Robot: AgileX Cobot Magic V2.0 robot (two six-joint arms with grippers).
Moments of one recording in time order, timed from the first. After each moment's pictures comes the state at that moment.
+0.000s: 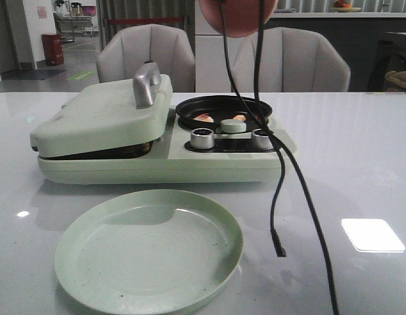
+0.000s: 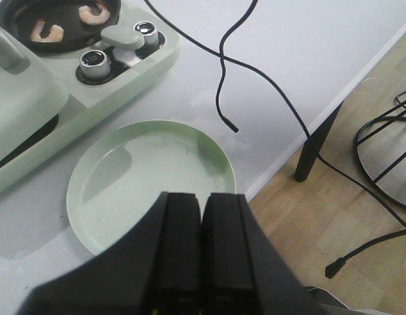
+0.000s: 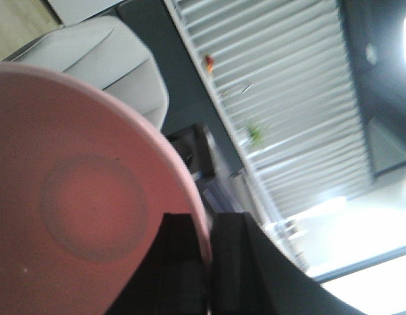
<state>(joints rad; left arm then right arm) -0.91 0.70 -0.65 0.06 0.60 -0.12 0.65 2.09 -1.93 -1.62 1.01 0.64</state>
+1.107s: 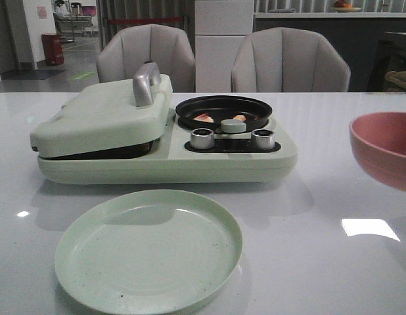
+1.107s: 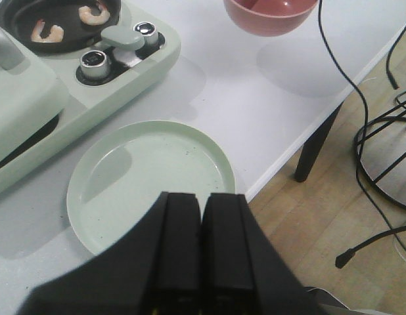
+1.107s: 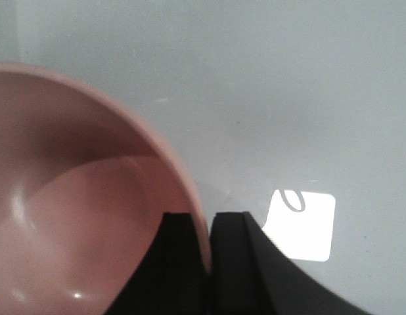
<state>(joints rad) -0.91 0.70 -0.65 0.06 0.60 -0.12 -0.20 1.62 -1.11 0.25 0.86 -0.23</state>
